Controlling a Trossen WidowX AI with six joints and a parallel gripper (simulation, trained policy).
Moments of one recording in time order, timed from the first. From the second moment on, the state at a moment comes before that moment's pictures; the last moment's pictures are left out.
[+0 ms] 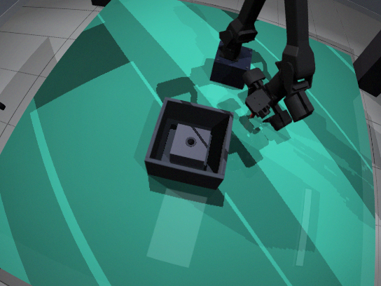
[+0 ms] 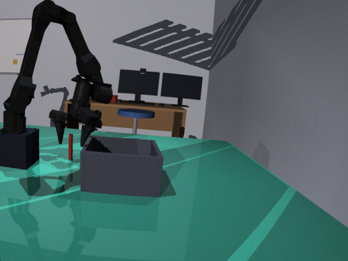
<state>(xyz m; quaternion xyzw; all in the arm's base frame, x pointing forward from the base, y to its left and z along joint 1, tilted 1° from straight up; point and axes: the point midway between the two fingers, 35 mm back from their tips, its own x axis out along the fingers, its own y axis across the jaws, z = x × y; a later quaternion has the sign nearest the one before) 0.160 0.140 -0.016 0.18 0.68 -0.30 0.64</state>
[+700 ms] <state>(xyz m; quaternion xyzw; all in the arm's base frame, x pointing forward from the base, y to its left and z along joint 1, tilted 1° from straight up) 0.154 0.129 -0.044 0.15 0.68 -0.33 0.63</state>
